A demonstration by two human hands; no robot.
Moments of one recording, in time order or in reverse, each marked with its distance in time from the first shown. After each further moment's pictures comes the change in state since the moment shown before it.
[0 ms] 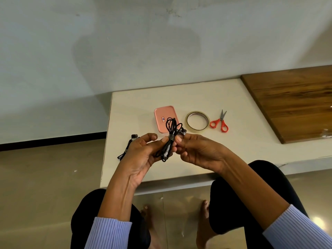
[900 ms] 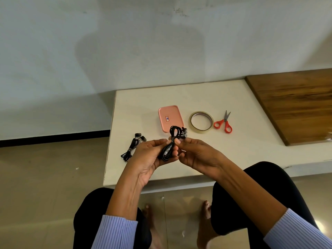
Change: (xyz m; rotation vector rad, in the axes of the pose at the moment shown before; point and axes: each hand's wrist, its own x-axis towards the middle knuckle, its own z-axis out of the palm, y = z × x) left_hand 0.002 -0.007 0.002 0.050 0.112 -0.091; right_hand 0.012 0.020 0.005 0.067 0.089 -0.048
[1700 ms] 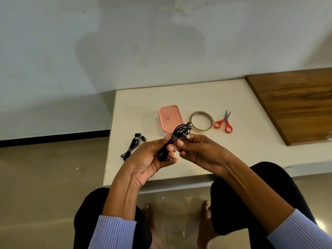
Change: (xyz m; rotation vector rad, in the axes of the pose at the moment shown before) left_hand -0.004 0.008 -0.003 -0.084 -0.242 -0.086; right_hand -0.008 -0.013 -0.001 -0.132 -0.083 -0.069
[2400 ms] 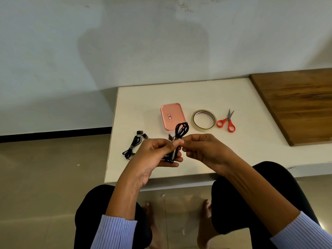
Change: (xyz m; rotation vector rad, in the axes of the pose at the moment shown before) left_hand -0.001 -0.009 -0.005 0.409 0.125 0.140; right_hand 0.001 0.001 -0.004 -0.269 0.200 0.040
